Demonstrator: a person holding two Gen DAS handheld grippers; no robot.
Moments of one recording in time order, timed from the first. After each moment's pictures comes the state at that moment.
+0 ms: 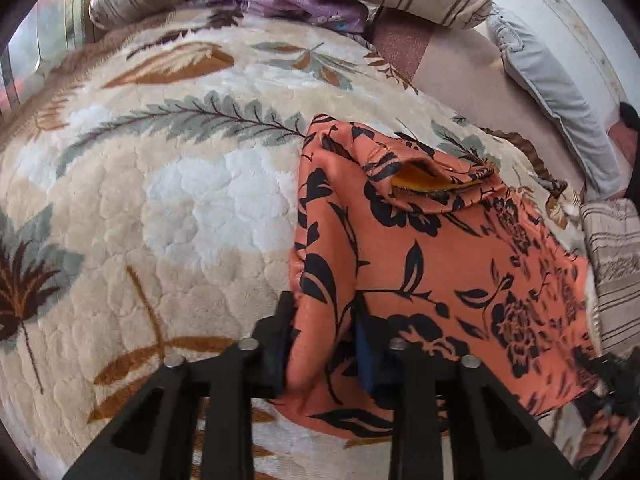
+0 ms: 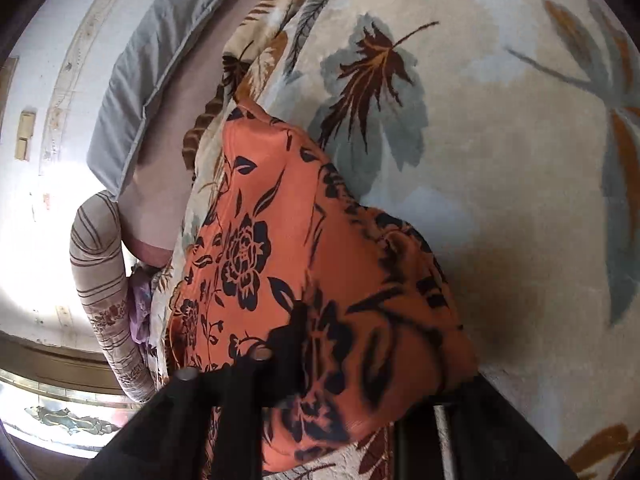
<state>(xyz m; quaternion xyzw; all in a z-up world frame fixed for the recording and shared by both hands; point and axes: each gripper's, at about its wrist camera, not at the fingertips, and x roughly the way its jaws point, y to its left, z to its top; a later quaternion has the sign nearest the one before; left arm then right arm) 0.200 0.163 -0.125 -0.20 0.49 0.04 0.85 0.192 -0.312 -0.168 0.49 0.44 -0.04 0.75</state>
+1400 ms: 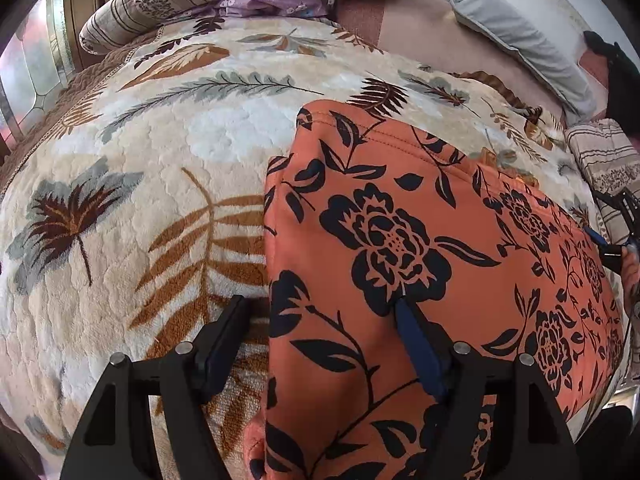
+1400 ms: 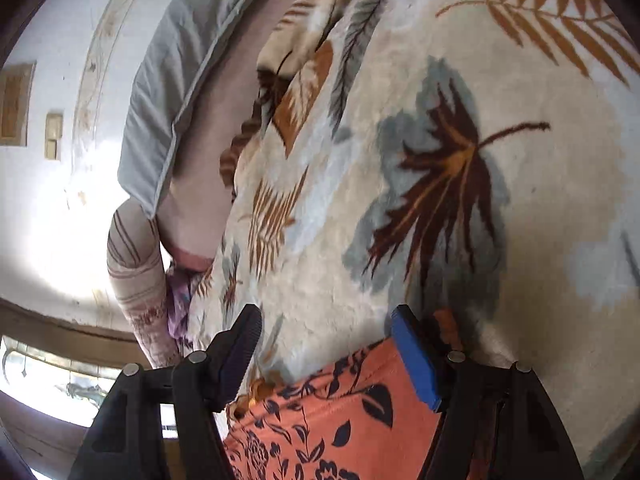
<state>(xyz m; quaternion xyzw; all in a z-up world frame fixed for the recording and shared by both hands) 0.096 0.141 -0.125 -0.09 0.50 0.02 0.86 0.251 -0.386 -0.151 0.50 0.41 0.05 0.76</state>
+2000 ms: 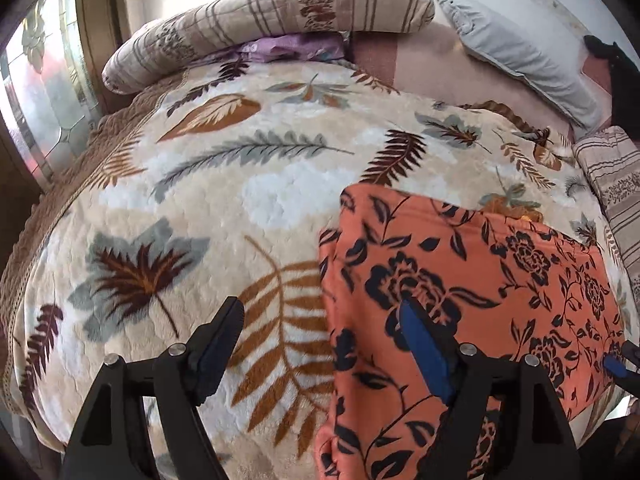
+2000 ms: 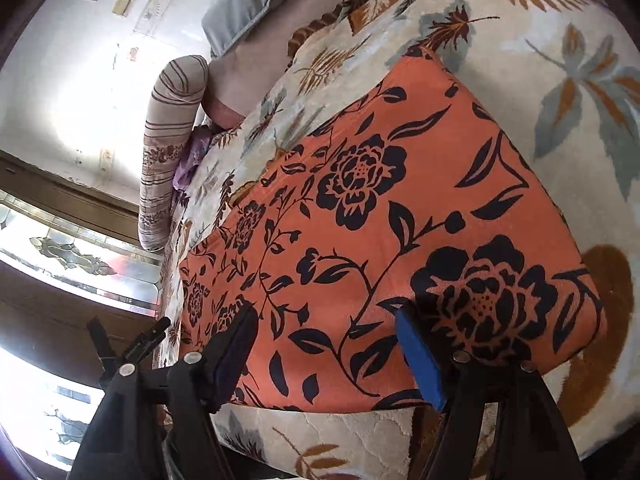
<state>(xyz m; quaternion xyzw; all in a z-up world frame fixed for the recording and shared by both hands) 0.105 0.160 -0.068 -0.05 0.47 0.04 0.88 0.055 -0.275 -0.132 0.36 0.48 0.15 0.79</state>
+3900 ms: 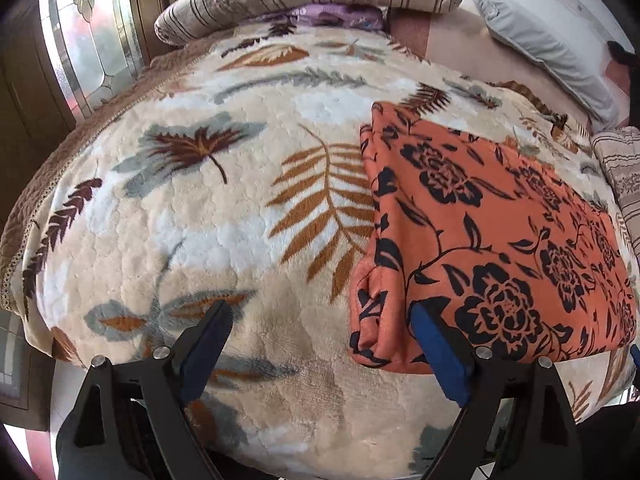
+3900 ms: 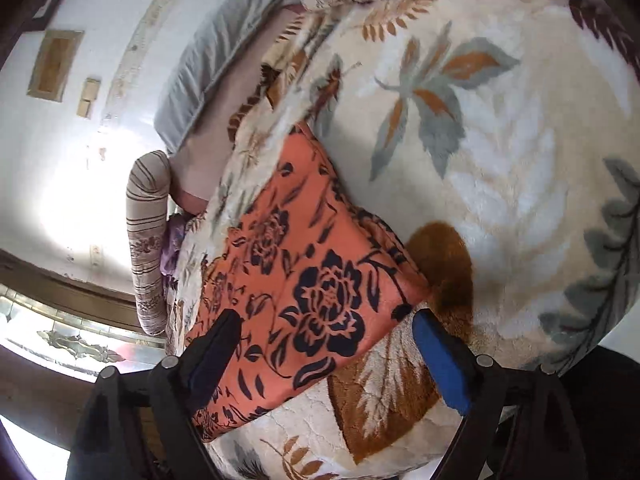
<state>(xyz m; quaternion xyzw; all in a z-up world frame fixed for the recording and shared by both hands) -0.003 0.165 -0.095 -0.08 0.48 0.10 0.87 -0.014 -0.365 -0.130 0.45 0.40 0.04 0.80</state>
